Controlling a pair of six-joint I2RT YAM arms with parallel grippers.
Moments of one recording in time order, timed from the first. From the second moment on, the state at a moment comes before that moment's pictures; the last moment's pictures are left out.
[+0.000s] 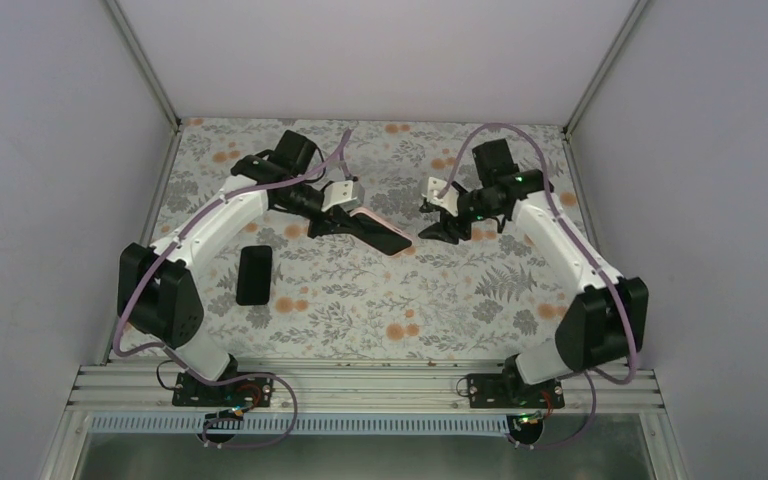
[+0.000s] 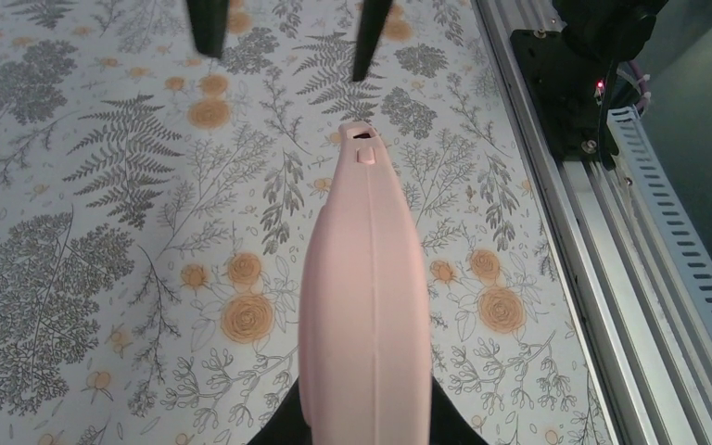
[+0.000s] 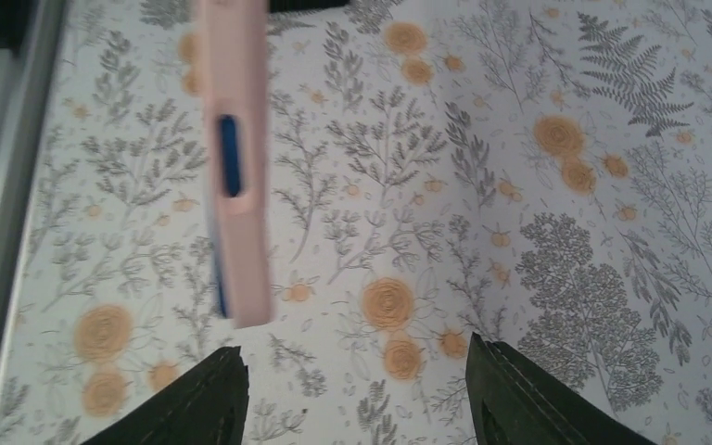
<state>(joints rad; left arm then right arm) -0.45 1.62 1.42 -0.92 0.90 0.89 0.29 1.51 1.32 -0.91 -0.70 -1.04</state>
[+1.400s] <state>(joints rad) -0.46 1.62 1.46 -0.94 0.85 0.90 0.33 1.50 1.25 -0.83 -0.76 -0.94</state>
